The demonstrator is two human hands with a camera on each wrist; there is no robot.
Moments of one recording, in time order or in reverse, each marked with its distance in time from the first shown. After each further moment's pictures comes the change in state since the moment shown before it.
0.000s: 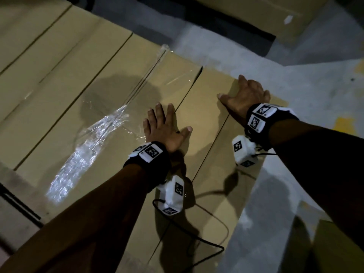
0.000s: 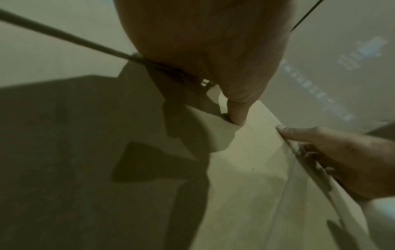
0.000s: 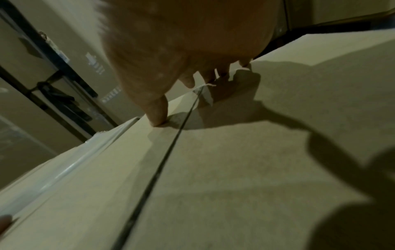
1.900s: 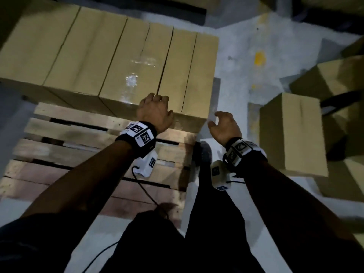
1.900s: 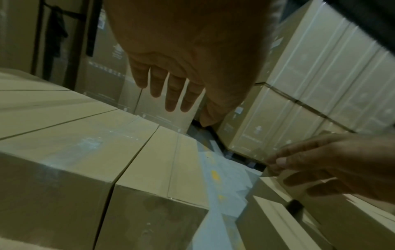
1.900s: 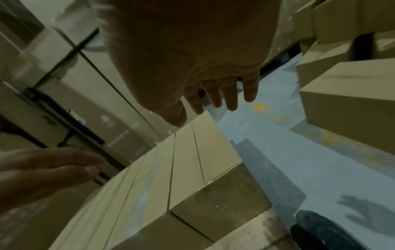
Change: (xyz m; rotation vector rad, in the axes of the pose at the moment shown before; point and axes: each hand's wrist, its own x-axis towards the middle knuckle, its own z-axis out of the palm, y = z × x) left_hand -0.426 -0.174 -0.108 0.377 0.114 0.565; right_hand -0.626 -0.094 -0.031 0.351 -0.057 0.313
